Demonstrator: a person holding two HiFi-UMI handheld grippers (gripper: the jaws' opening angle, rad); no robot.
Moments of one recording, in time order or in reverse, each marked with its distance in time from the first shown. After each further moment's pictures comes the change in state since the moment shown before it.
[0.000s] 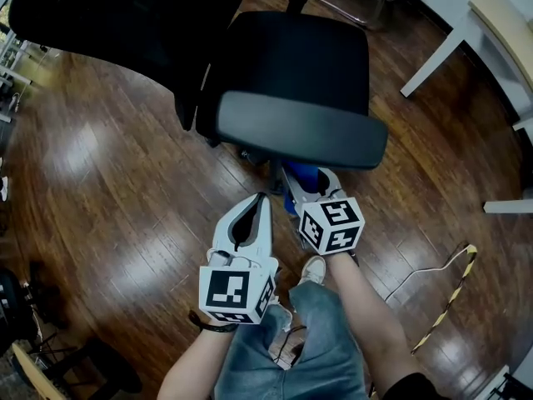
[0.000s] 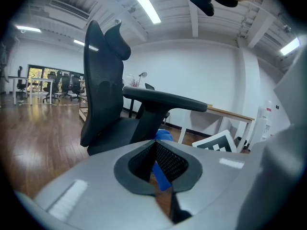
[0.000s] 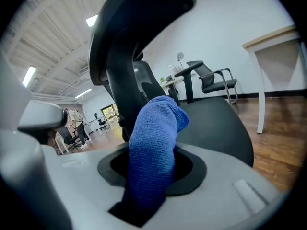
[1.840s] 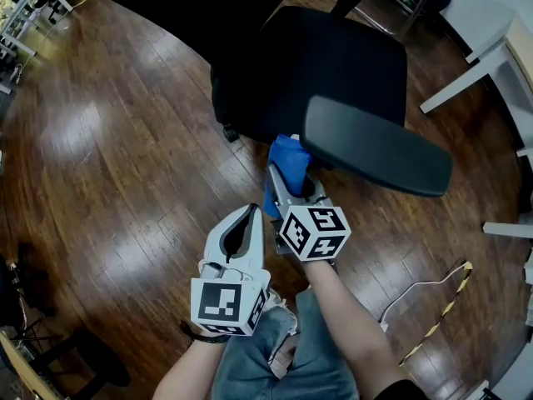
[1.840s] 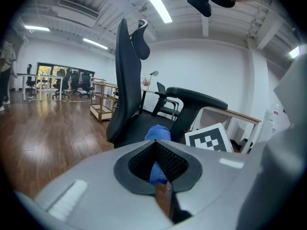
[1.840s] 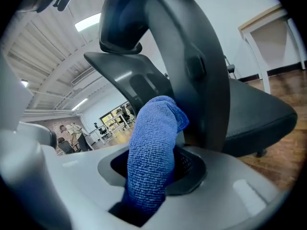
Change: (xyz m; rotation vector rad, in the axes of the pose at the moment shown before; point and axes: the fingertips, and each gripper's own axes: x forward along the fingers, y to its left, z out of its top) left arm -0.036 0.113 -0.011 -0.050 0.020 0.077; right arm 0.091 0.096 -0.024 0.153 -0.023 0.014
